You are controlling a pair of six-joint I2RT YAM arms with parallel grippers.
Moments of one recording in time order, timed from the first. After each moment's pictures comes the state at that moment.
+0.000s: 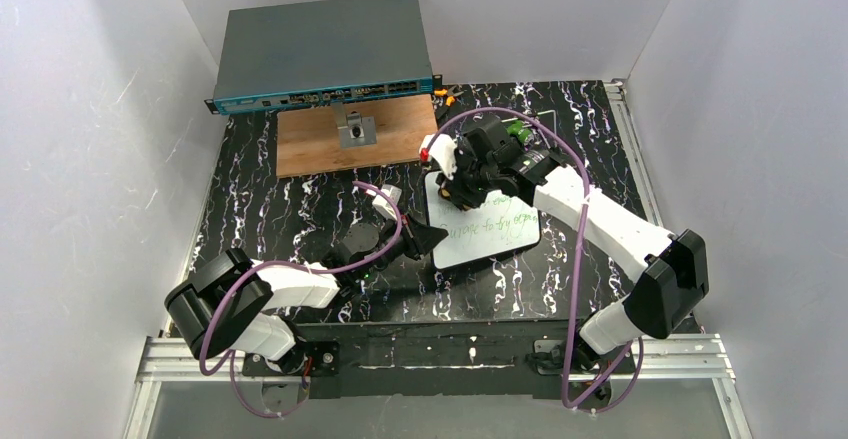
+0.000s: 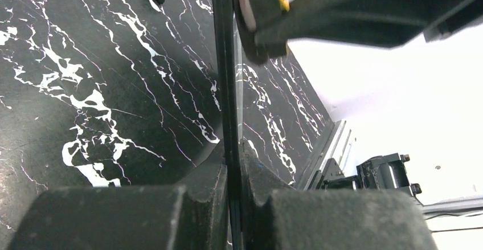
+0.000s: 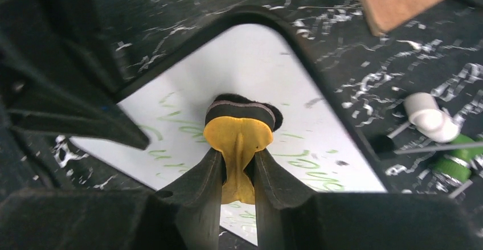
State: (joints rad) left arm -0.87 1.39 0.36 0.93 0.05 -0.74; right arm 0.74 1.49 1.36 -0.73 -0.25 -0.49
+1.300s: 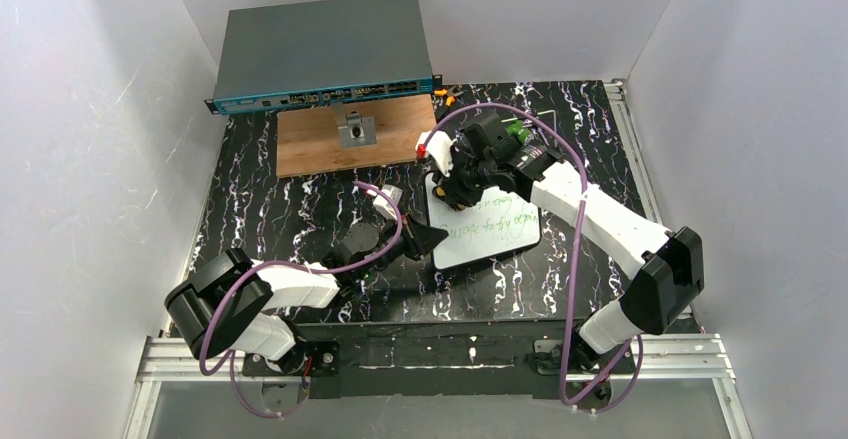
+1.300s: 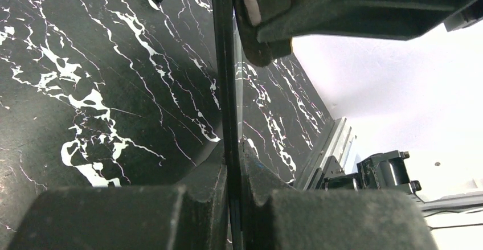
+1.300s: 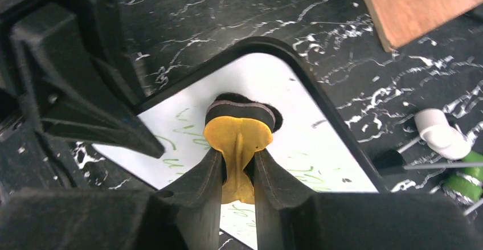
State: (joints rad) left arm -0.87 1.39 0.36 0.93 0.06 -0.74; right arm 0.74 1.52 1.42 -0.75 -0.30 -0.47
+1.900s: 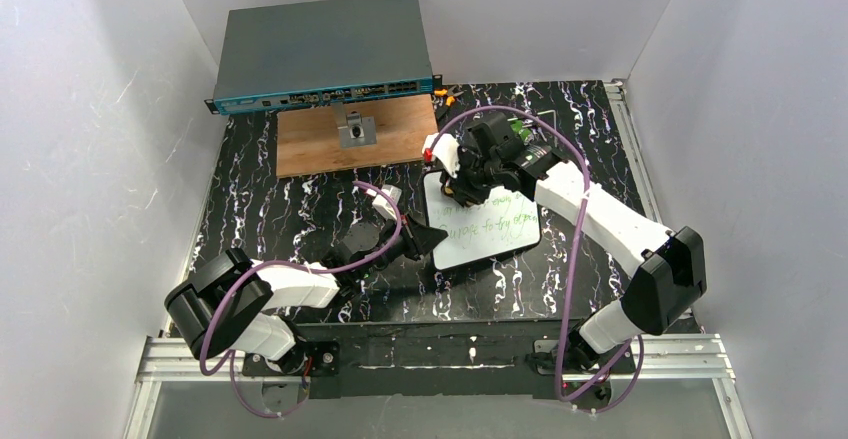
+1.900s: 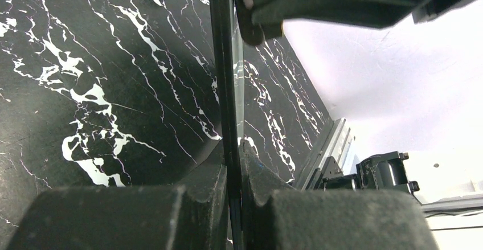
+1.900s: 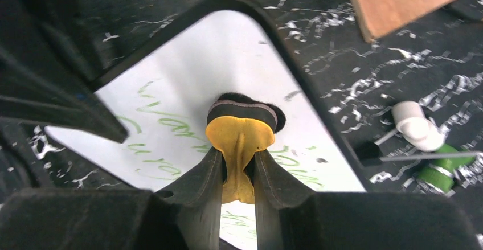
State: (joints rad) left arm -0.87 1.39 0.36 0.91 0.06 -0.76; right arm 0.70 1.51 1.37 -0.70 -0.24 -0.54
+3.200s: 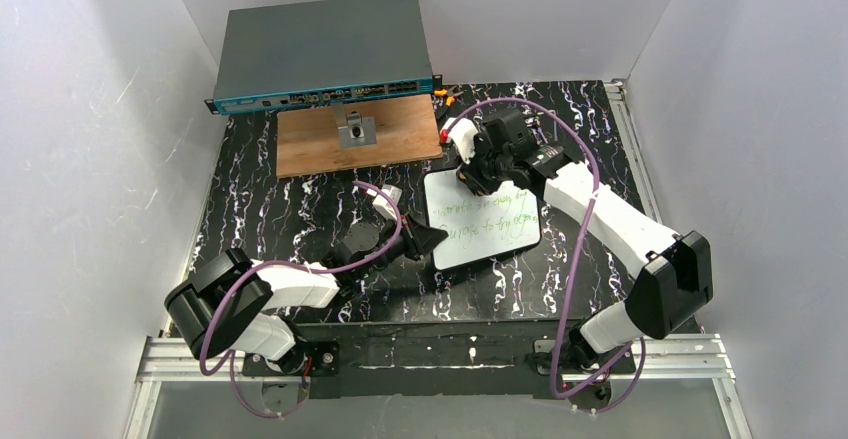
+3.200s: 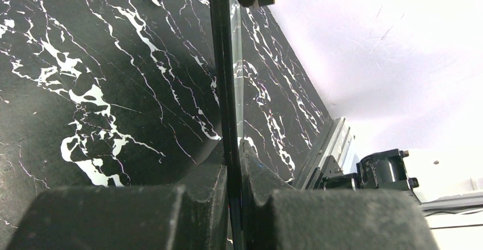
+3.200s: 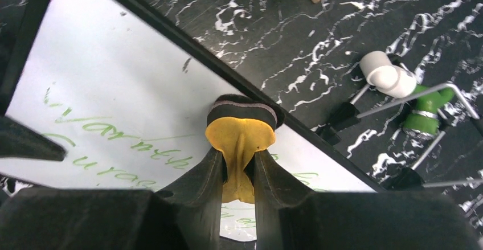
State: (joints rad) left arm -0.87 1.39 0.36 0.92 0.06 -0.75; right arm 0.64 1.48 1.32 -0.62 -0.13 -0.41
